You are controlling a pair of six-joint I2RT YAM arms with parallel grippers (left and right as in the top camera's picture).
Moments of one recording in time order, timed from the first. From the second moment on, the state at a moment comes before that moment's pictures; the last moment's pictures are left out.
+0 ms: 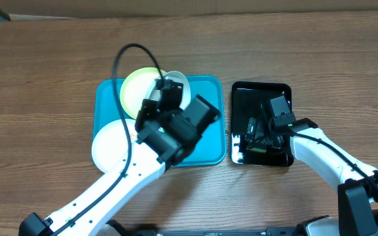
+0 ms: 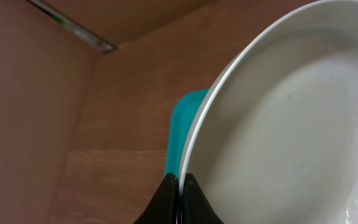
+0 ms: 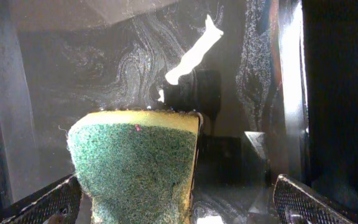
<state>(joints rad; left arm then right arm) -0.76 1.43 1.23 -0.97 -1.03 -0.41 0.30 1.56 0.79 -0.47 0.11 0.49</state>
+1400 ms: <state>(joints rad) -0.85 1.43 1.23 -0.93 -1.04 -0.39 0.30 1.56 0.79 -0.47 0.11 0.49</state>
